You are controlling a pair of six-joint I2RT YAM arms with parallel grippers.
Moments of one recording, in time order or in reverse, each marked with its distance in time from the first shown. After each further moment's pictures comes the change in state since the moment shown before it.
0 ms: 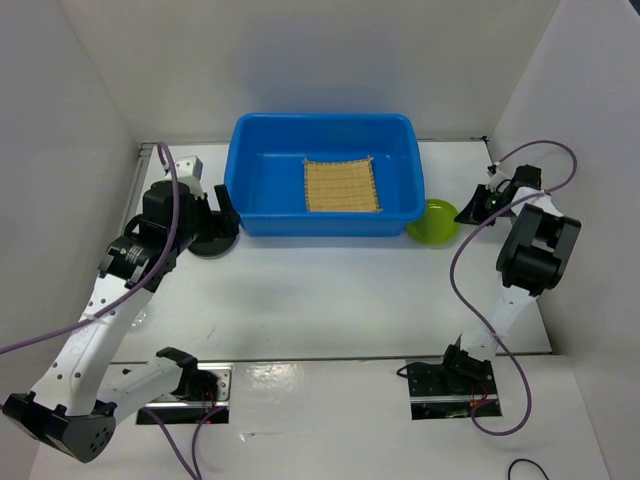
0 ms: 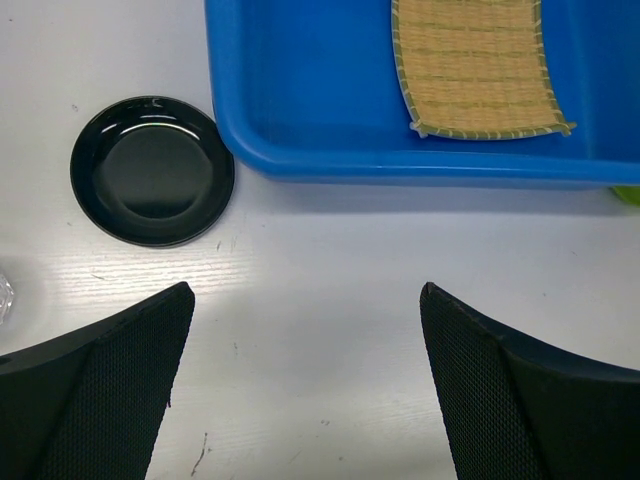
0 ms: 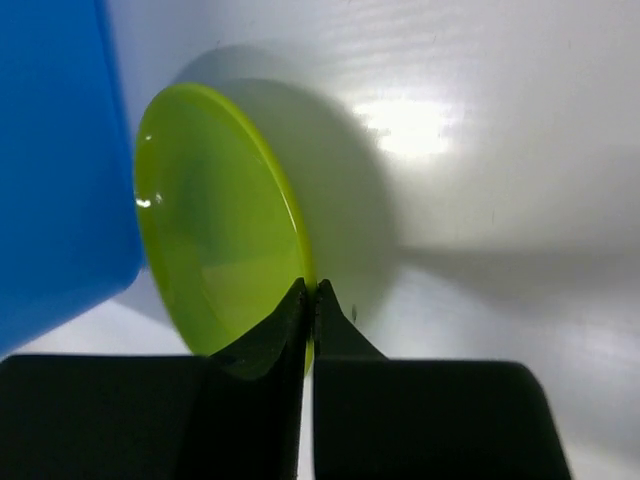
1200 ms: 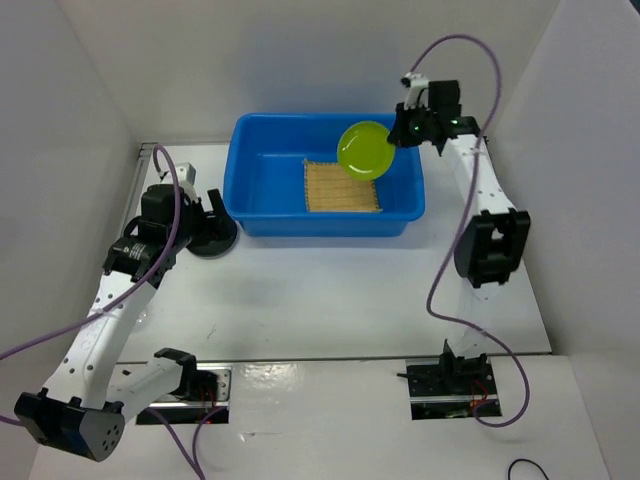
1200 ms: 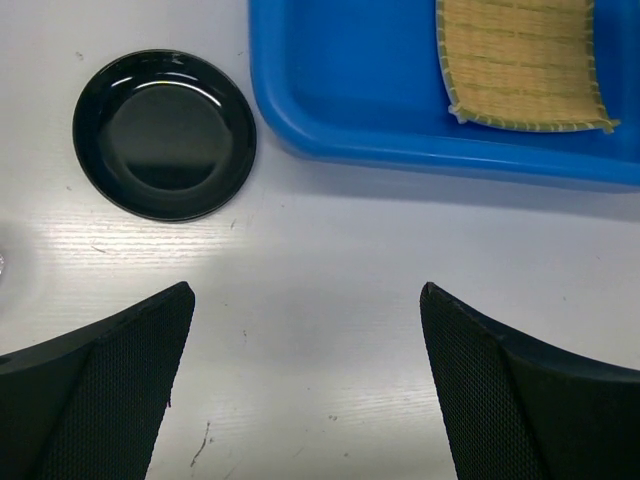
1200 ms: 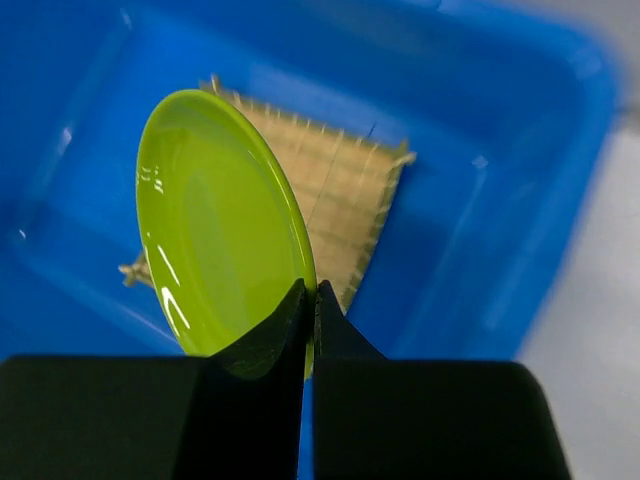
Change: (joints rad) left arm 0.104 -0.003 -0.089 0.032 0.083 -0.013; right arm 0.532 -0.130 0.528 -0.040 0.304 0.044
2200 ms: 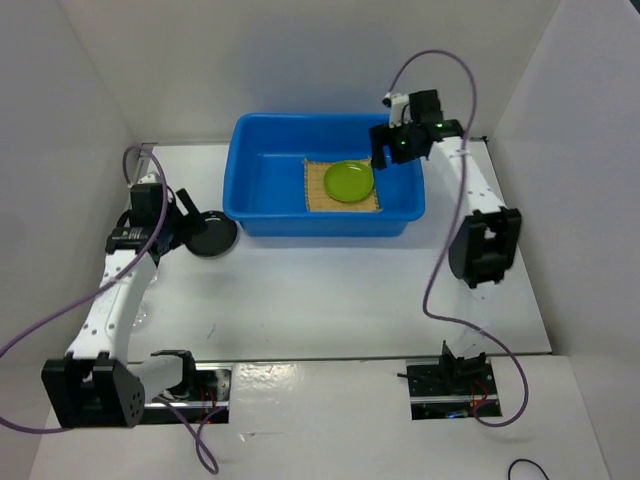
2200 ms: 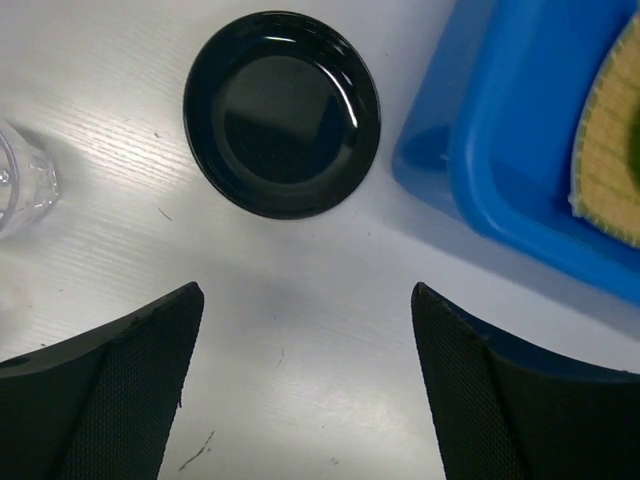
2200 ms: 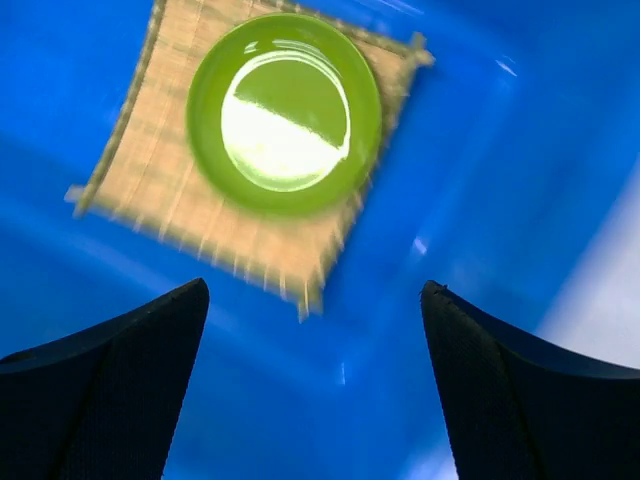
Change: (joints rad) left arm 0.241 0.106 -0.084 0.039 0.000 -0.107; right arm 0.097 0.199 0.103 -0.175 0.117 -0.087
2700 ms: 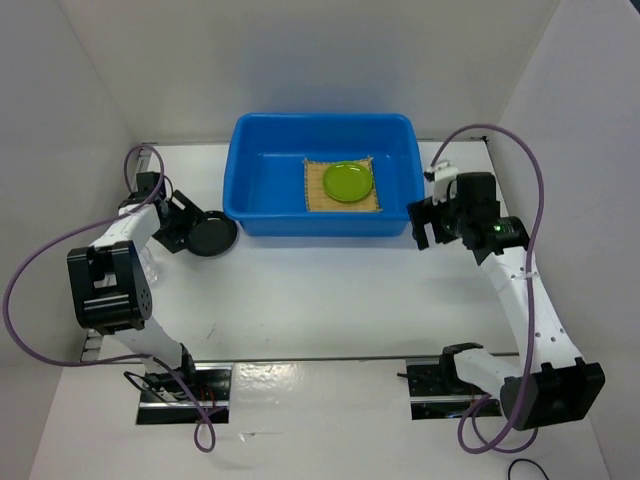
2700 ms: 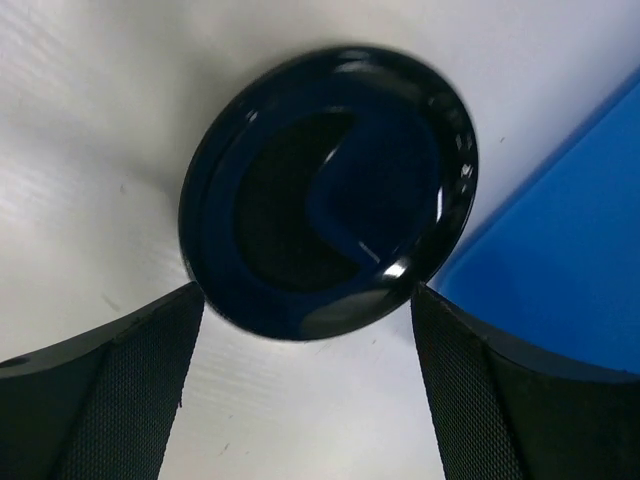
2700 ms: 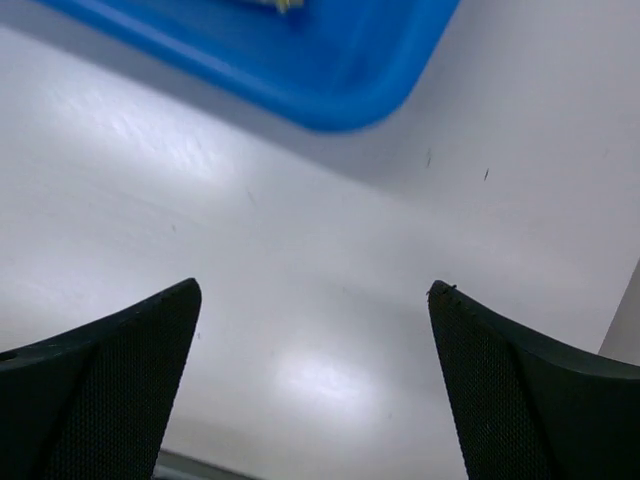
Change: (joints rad) left arm 0.200 0.565 0.109 0.124 0.180 -0.231; right arm -0.047 -1.068 -0.930 -0.018 0.142 -0.087
